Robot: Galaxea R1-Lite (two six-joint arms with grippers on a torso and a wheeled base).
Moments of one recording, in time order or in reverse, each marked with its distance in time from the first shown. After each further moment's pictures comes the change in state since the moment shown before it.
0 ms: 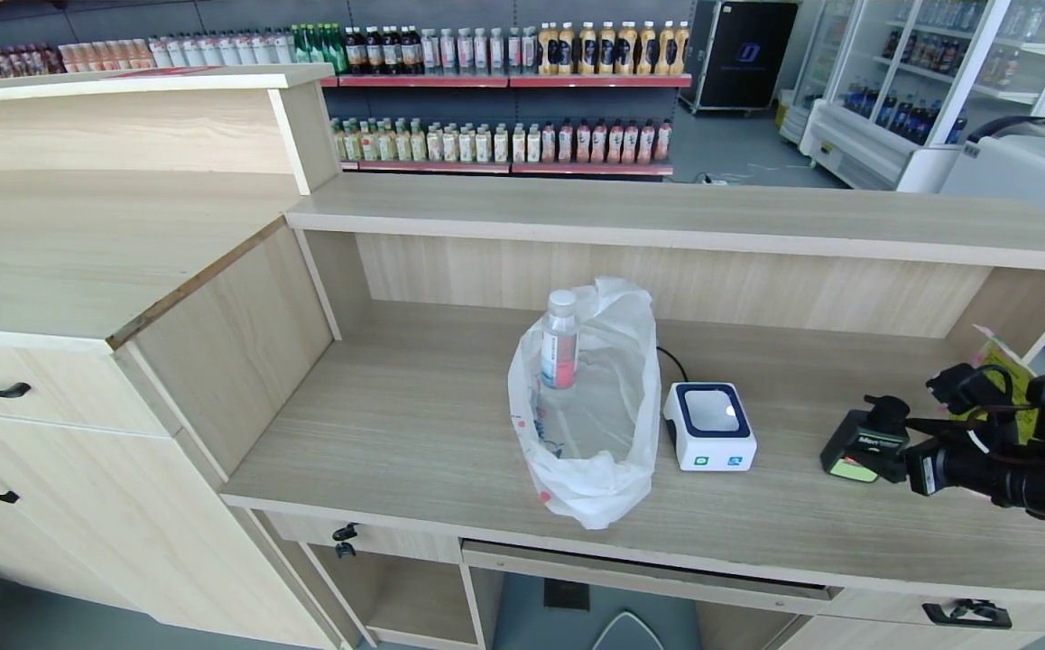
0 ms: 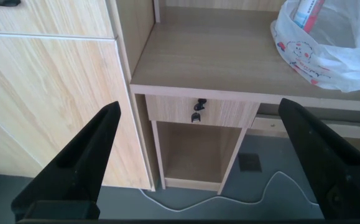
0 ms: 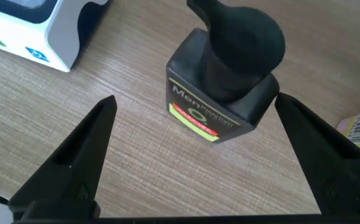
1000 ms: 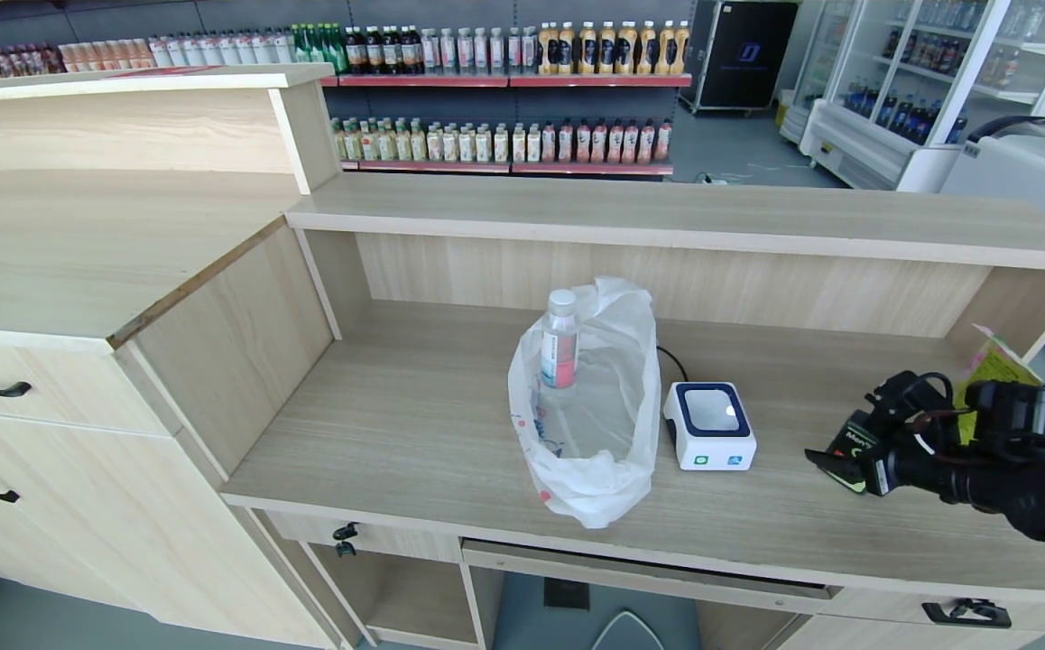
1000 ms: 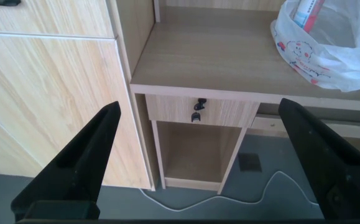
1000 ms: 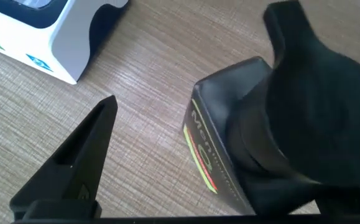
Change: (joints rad) left arm 0.000 0.000 0.000 0.000 0.000 0.000; right arm 0.086 0.118 -0.059 -0.032 0.000 -0.009
